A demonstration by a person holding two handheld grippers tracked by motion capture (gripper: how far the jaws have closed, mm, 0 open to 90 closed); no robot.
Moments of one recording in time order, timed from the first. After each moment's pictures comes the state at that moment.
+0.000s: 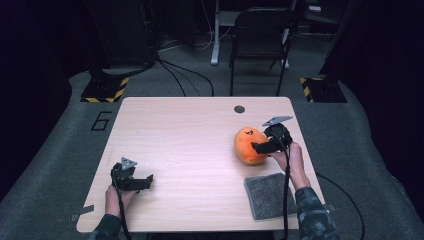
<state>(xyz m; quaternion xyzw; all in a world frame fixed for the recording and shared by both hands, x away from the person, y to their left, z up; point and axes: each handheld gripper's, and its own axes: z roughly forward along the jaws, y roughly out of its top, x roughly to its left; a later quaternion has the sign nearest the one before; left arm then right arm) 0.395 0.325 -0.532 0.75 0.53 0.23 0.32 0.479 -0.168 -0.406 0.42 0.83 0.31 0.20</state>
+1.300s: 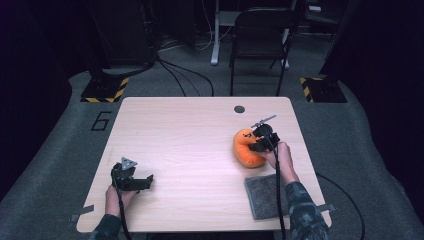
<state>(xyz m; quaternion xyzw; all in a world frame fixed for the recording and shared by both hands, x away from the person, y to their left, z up) 0.395 0.325 -0.532 0.75 0.53 0.23 0.32 0.506 -0.145 -0.442 0.45 0.84 0.25 0.14</state>
